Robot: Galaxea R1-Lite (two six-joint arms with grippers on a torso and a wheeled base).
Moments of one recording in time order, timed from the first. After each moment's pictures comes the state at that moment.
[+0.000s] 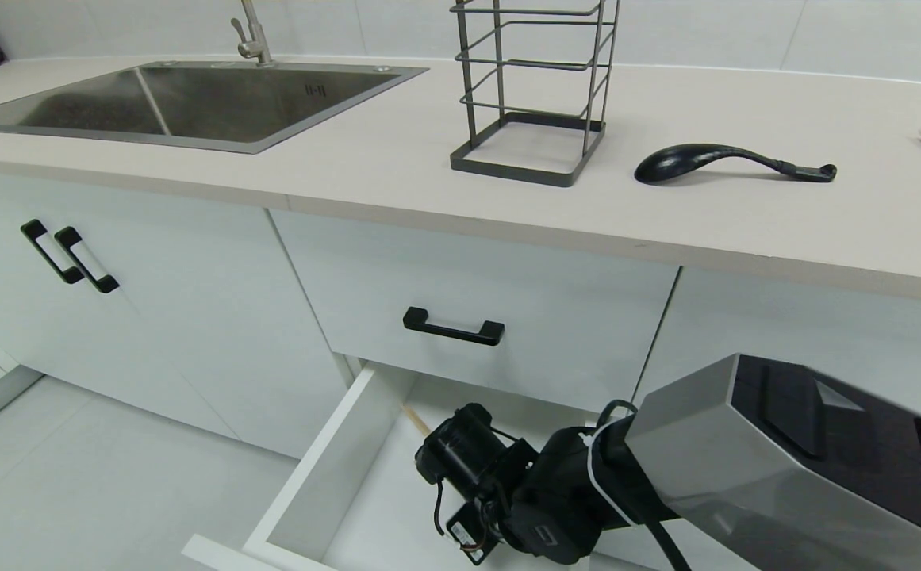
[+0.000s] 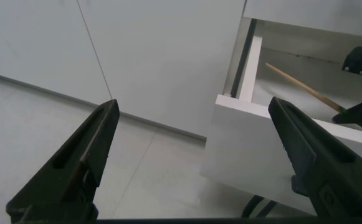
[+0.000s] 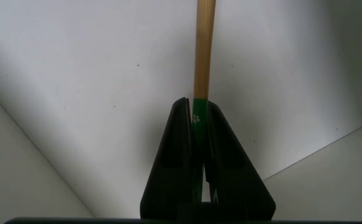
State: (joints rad) left arm 0.00 0.00 0.00 0.00 0.05 -0.04; right arm 0.97 2.38 -1.47 0.07 -0.33 0.05
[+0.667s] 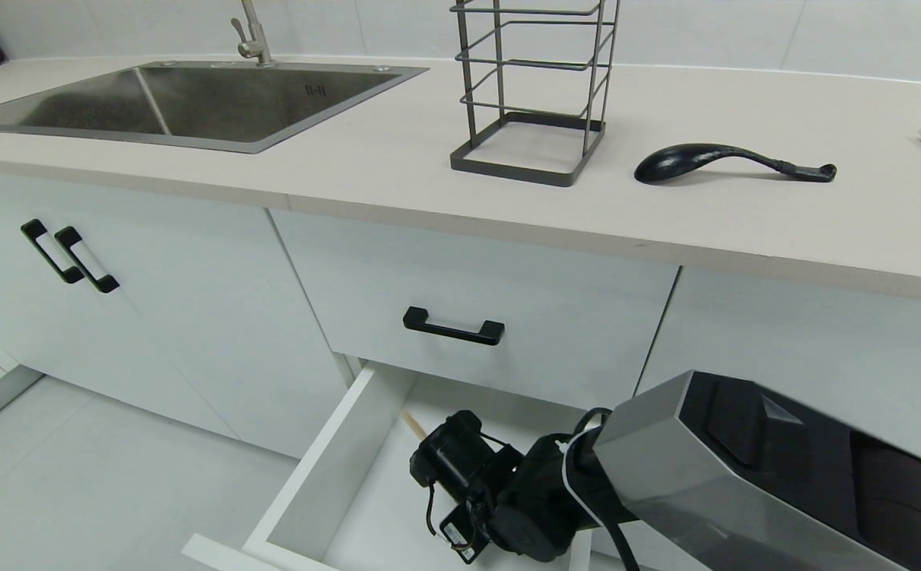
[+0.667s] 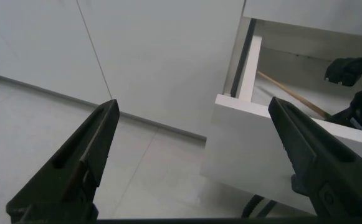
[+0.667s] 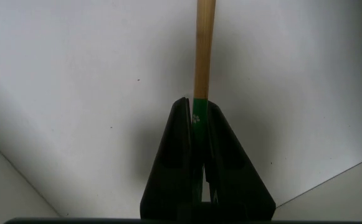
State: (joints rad) left arm 0.00 0.00 0.00 0.00 0.05 -0.04; right arm 0.97 2.47 -1.55 0.07 -0.33 0.05
